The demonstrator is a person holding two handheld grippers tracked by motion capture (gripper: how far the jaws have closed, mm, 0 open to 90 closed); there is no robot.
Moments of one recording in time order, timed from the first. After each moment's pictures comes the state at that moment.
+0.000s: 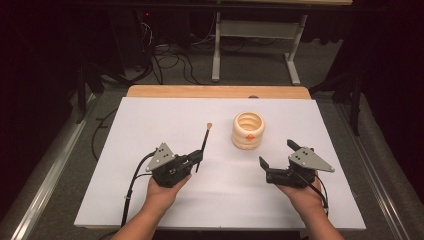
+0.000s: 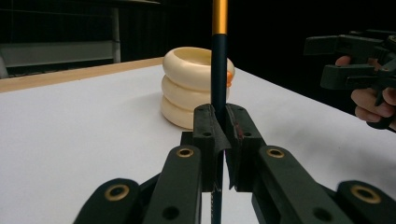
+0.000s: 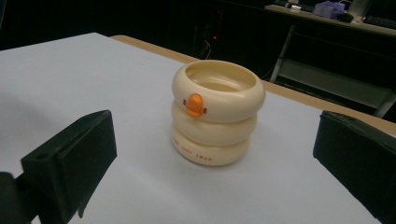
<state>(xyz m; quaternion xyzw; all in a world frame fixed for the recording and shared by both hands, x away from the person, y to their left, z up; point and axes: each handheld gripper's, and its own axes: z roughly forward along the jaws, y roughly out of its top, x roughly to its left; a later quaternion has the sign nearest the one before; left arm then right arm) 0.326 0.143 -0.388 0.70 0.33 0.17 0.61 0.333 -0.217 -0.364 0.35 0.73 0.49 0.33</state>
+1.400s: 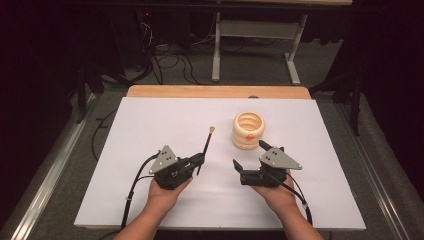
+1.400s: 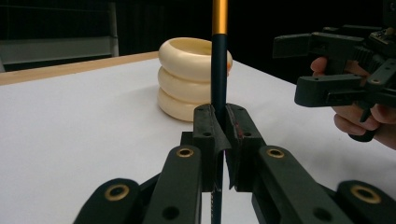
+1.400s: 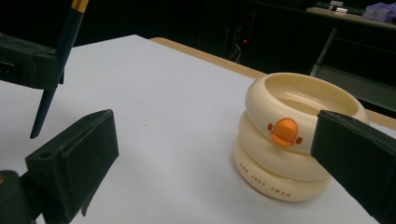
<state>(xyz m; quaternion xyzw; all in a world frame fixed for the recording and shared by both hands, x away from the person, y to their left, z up) 0.324 0.136 -0.394 0.71 0.33 0.17 0.60 0.338 -0.160 -0.379 0.32 0.75 0.50 0.30</state>
